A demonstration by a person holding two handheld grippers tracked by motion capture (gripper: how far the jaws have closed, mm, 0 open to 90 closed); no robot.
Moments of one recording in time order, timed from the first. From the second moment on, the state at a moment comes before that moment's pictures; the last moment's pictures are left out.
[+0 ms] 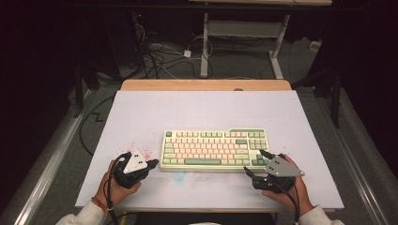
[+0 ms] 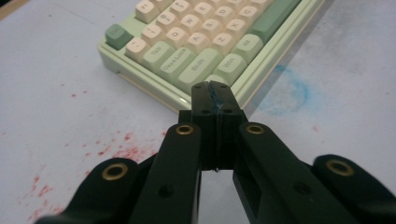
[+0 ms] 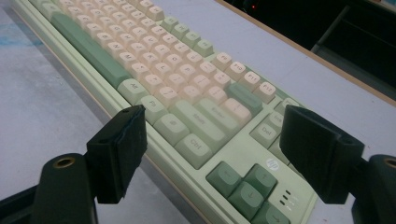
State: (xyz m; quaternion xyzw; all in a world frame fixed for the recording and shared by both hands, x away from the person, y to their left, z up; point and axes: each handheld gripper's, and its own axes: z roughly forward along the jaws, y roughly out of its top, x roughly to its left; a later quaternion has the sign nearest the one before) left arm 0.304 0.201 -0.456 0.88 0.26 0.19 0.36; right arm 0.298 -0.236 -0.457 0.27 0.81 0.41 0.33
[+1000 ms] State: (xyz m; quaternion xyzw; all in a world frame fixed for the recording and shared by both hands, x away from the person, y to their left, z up) left arm 0.354 0.135 -0.429 0.89 0.22 0.18 0.36; right arm 0.301 -0.233 -0.463 0.26 0.82 0.40 0.31
